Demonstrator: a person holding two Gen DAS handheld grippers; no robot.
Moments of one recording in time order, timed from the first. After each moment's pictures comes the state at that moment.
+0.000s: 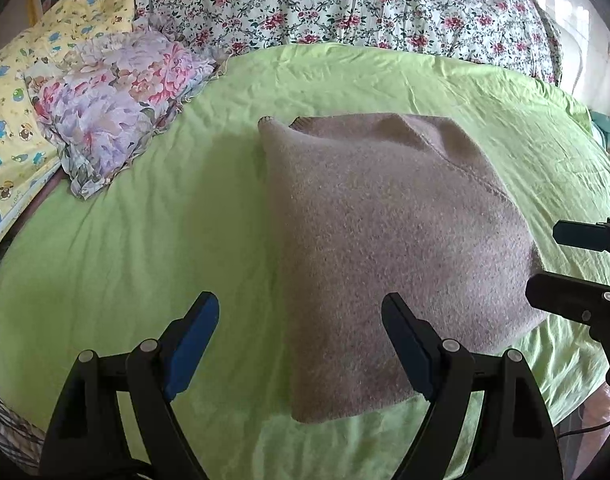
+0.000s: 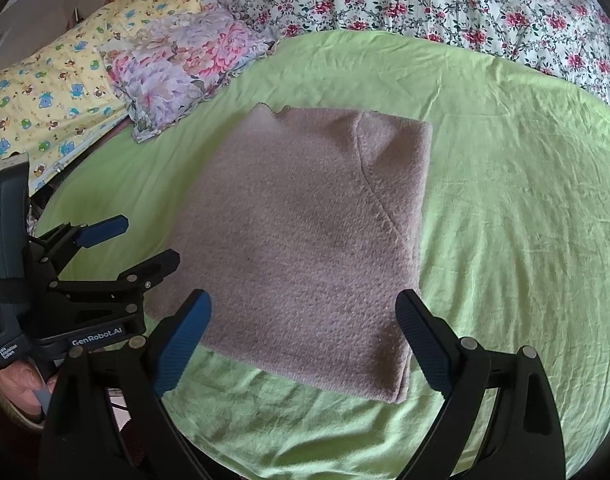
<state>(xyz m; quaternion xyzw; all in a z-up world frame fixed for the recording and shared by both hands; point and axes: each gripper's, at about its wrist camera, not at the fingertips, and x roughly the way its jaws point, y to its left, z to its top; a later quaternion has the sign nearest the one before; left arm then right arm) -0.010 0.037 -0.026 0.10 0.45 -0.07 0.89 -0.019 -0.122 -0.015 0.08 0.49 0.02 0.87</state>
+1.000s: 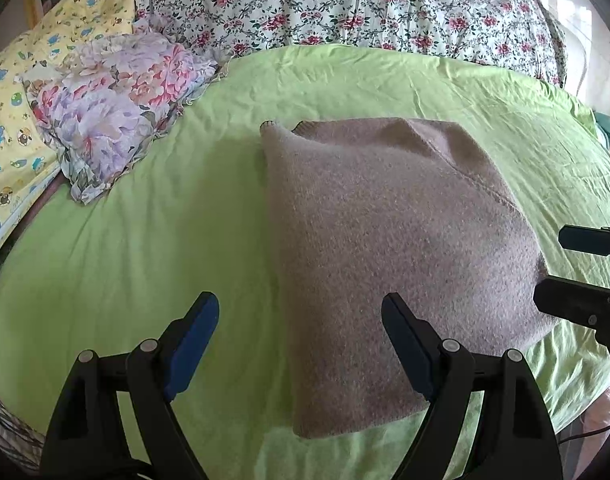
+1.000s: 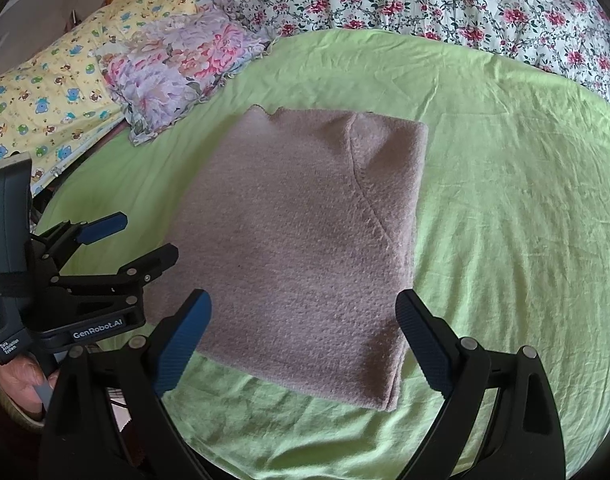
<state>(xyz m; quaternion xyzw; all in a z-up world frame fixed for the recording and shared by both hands) 0.001 0.034 -0.025 0.10 0.45 -0.06 0.89 -0.014 -0.128 -0.016 0.08 0.49 0.02 0.87</state>
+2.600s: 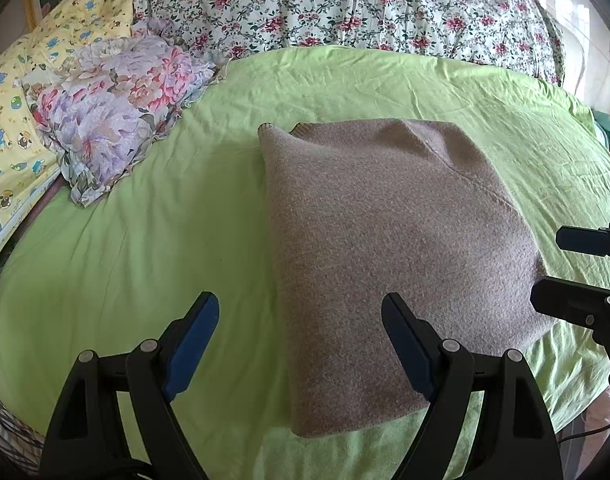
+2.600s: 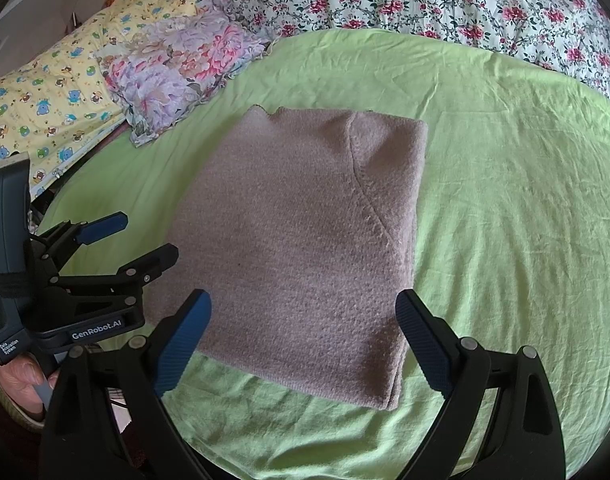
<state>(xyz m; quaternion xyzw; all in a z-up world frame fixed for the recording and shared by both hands) -0.002 0.032 -0.023 0.10 0.45 -0.07 0.89 -0.015 -0.128 -0.016 0.09 0.49 0.02 0.87</state>
